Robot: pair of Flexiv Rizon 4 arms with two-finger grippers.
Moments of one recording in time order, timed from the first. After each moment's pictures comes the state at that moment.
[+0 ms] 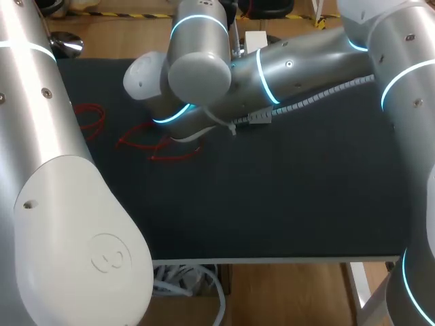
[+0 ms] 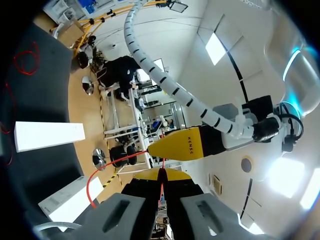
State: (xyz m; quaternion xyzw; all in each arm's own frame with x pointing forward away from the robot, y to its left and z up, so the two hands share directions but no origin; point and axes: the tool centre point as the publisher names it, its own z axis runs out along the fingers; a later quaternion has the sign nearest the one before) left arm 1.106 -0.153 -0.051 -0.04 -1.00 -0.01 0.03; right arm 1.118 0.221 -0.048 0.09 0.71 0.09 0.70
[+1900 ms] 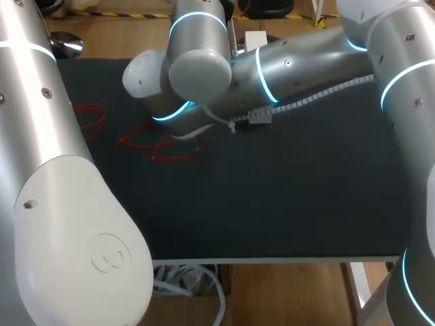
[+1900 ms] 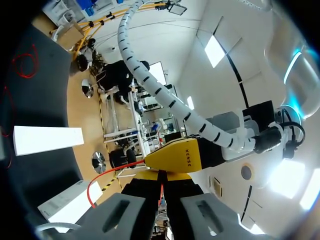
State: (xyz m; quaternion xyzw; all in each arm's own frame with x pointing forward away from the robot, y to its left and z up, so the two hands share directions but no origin) left arm 1.106 -0.153 -0.051 -0.04 -1.00 -0.01 0.03; right arm 1.124 0.229 -0.043 0.08 0.70 0.10 0.70
